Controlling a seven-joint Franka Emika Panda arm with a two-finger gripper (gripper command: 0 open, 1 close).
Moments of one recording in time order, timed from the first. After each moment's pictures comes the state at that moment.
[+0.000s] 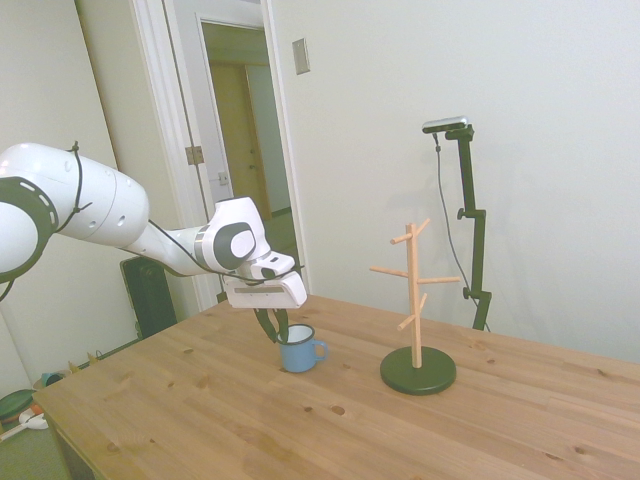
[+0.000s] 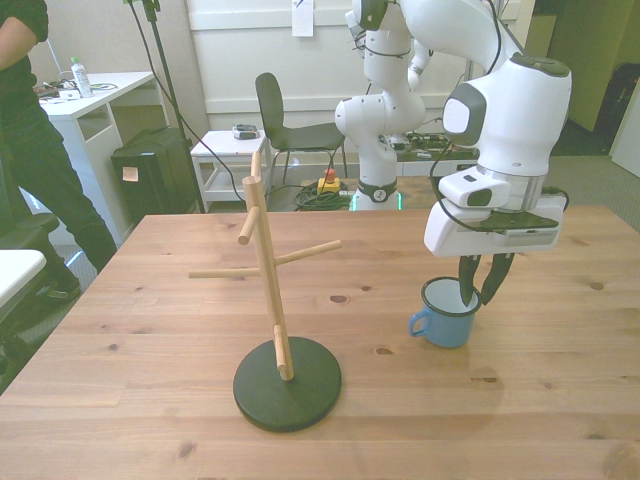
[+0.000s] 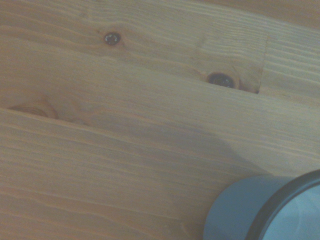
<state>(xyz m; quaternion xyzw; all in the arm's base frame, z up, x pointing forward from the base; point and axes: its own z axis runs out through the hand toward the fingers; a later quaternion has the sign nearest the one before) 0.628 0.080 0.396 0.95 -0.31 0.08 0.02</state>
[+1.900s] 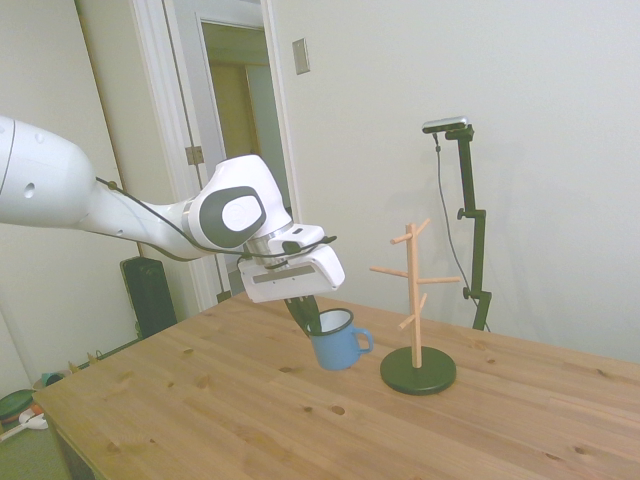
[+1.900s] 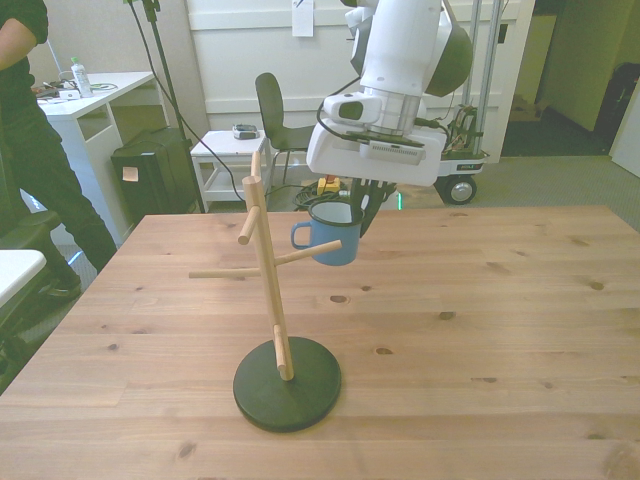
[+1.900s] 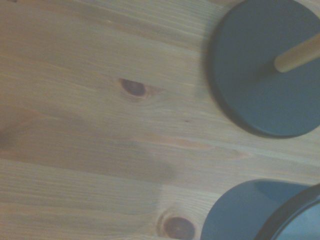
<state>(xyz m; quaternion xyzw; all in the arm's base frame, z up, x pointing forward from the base) 0.541 -0.095 0.490 0.94 -0.32 0.12 0.08</state>
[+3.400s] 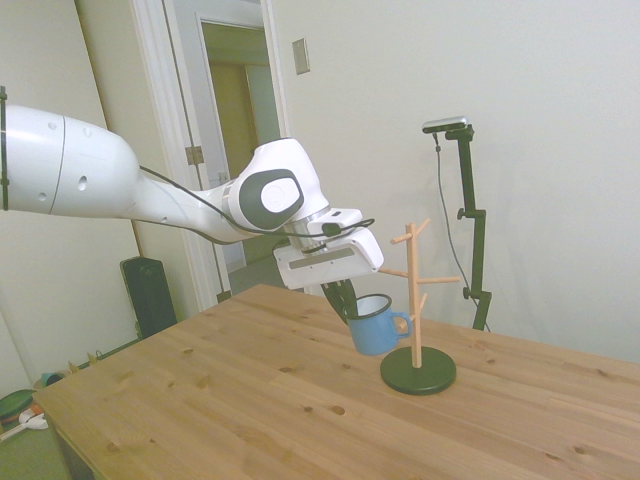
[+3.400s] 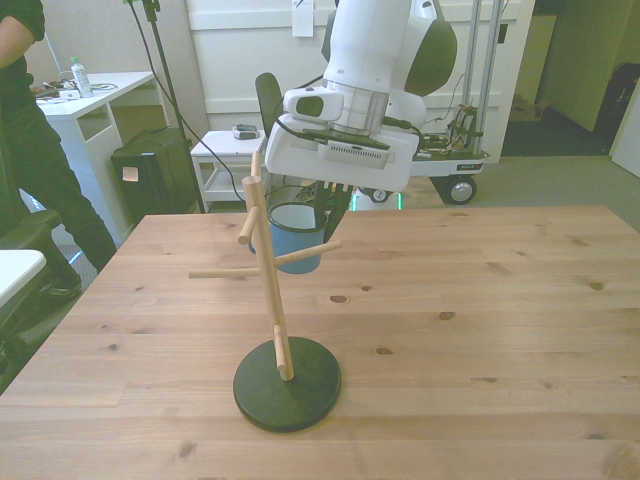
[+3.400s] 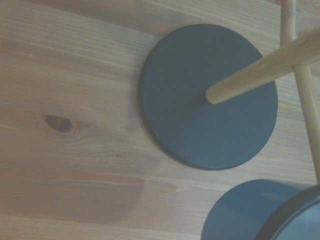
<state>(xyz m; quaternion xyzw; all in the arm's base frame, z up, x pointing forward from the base) 0.589 -0.131 0.501 0.93 -0.33 0.12 0.10</state>
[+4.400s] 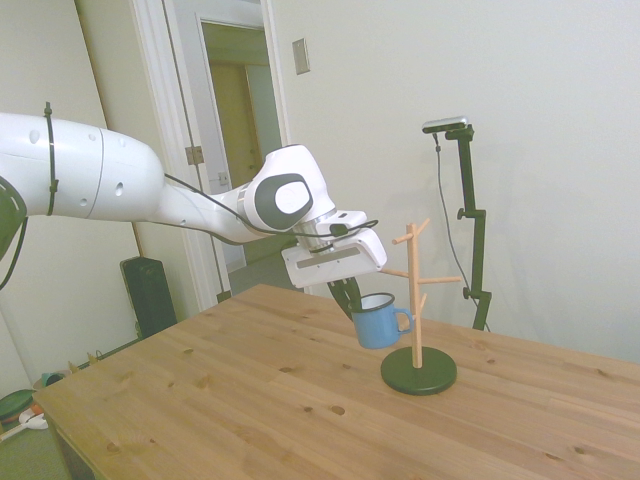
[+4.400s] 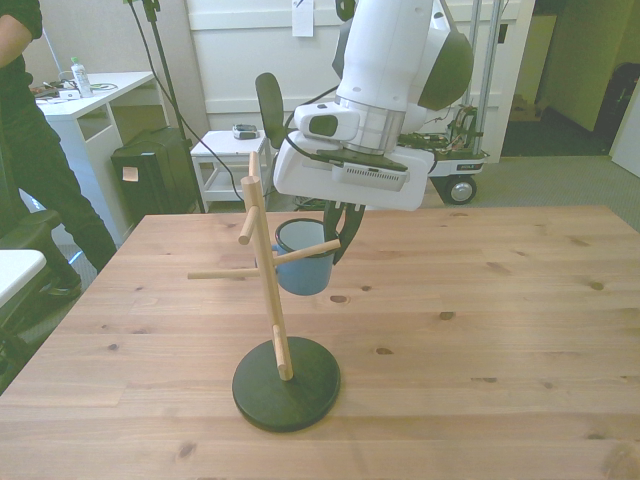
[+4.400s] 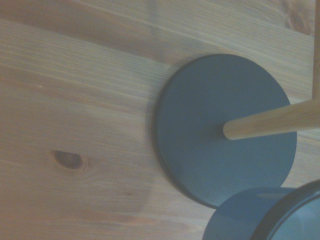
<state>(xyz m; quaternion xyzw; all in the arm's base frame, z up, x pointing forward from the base) 0.627 -0.115 0.491 0.94 -0.31 0.11 0.10</state>
